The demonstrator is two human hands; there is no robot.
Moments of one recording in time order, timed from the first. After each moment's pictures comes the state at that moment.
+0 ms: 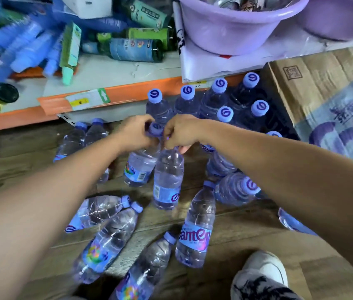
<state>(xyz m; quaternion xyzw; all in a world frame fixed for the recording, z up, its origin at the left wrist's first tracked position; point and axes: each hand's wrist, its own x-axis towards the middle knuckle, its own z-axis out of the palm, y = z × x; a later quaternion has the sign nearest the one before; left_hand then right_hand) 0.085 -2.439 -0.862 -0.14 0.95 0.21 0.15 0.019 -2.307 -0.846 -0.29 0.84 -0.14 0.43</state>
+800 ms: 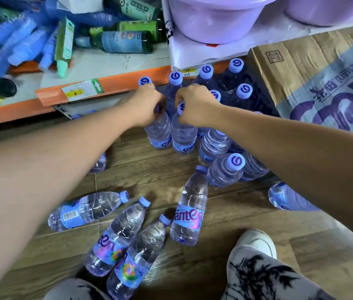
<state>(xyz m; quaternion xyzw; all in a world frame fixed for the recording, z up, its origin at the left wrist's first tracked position) 0.065 -2.407 -0.829 0.00 0.99 0.08 0.13 0.022 -2.259 -0.825 -0.29 0.92 -0.18 0.20</state>
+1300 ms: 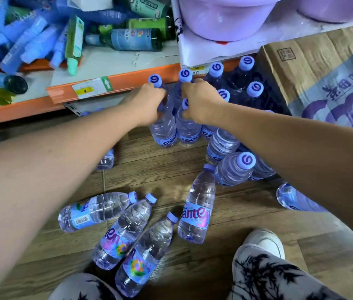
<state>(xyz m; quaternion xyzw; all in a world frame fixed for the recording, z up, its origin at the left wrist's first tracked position) 0.071 -2.417 -0.829 -0.03 0.99 0.03 0.14 0.022 -2.274 -0.823 -0.30 0.93 -0.11 0.18</state>
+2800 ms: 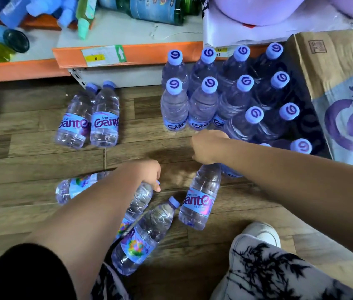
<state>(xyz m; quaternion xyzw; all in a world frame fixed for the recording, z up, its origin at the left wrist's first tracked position) 0.199 -2.407 -0.953 -0.09 0.83 0.15 0.53 0.101 -2.264 -0.884 -0.38 0.86 0.12 0.32</state>
